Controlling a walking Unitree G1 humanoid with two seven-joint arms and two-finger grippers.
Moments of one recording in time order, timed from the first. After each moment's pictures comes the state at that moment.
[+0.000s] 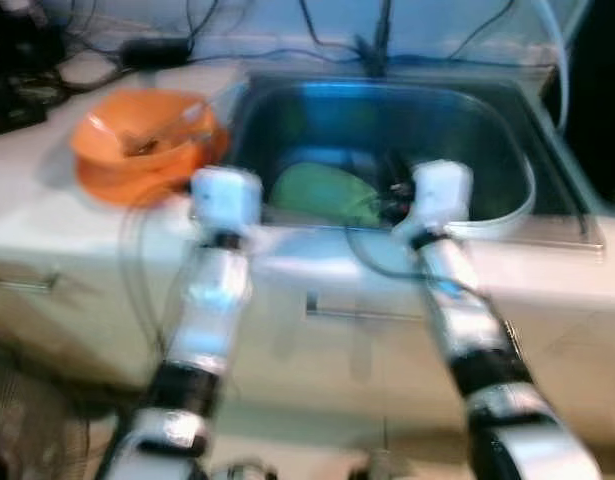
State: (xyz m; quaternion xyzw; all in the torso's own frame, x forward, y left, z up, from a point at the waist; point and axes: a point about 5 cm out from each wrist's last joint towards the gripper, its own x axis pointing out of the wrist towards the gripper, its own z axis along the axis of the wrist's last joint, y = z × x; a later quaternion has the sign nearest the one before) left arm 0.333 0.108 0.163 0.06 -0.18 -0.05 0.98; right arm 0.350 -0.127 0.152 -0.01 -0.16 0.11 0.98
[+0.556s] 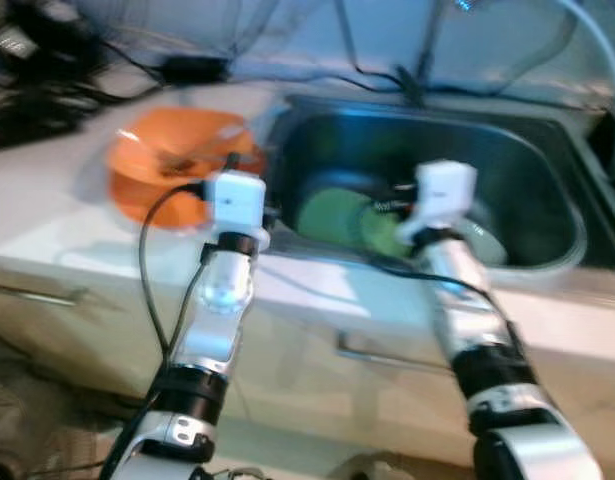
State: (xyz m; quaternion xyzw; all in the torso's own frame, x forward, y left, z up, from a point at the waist) left arm 0.332 0.110 0.166 0.07 -0.19 -0.05 0.98; right arm 0.351 -0.125 0.155 -0.01 -0.17 0.11 0.98
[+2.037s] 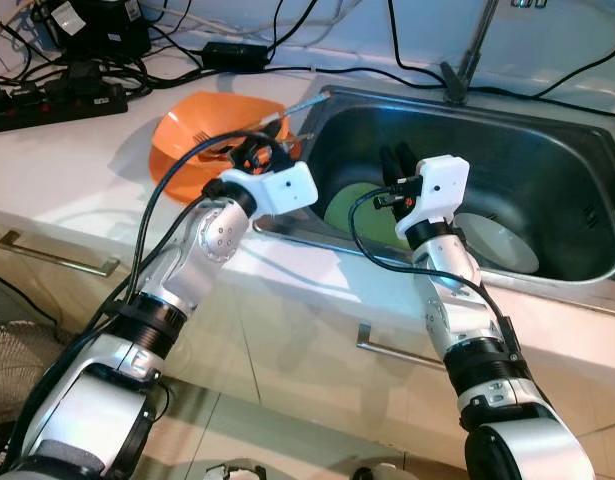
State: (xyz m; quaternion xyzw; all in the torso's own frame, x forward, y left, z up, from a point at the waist) left arm 0.369 0.115 0.196 0.54 -0.14 -0.16 0.81; right arm 0.353 -0.114 0.162 0.00 -0.18 0.12 0.98
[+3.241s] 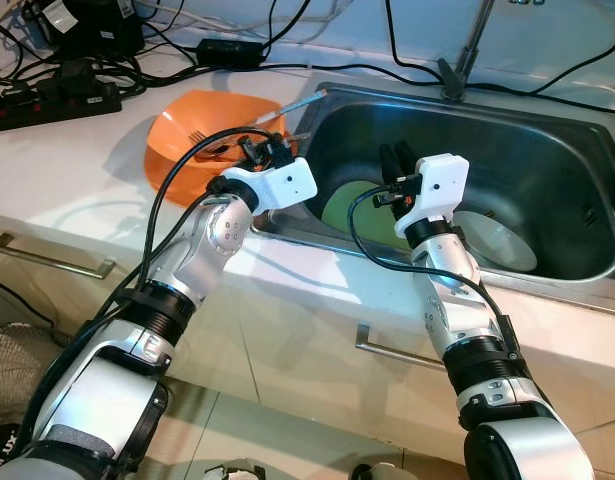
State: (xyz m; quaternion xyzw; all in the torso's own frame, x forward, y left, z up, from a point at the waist) left arm 0.379 0.110 0.195 0.54 -0.13 -0.15 0.82; right arm 0.354 -0.114 0.164 0.00 -0.18 0.12 0.98
